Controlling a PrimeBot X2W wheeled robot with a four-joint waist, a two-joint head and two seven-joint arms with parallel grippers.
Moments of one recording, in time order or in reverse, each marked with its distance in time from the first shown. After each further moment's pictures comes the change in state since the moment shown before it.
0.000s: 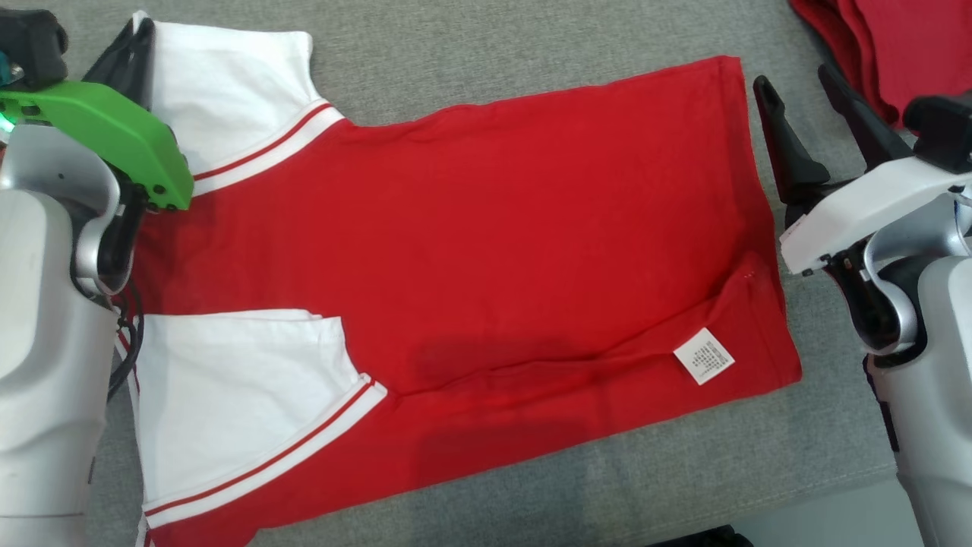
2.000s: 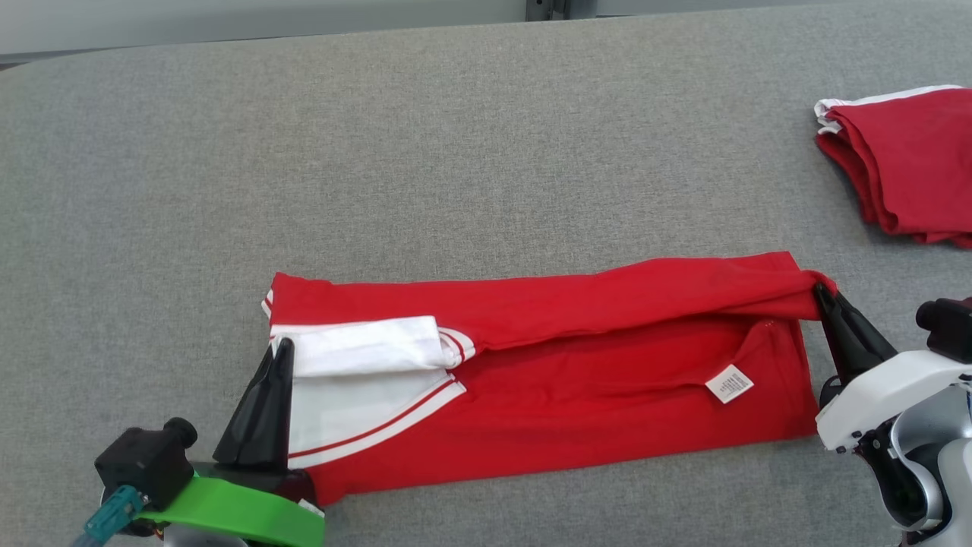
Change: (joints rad) left arm 0.858 -0.077 -0.030 -0.590 -0.125 0.125 -0.330; right arm 0.393 -0.047 -0.069 0.023 0.087 0.000 -0.068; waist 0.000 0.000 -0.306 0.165
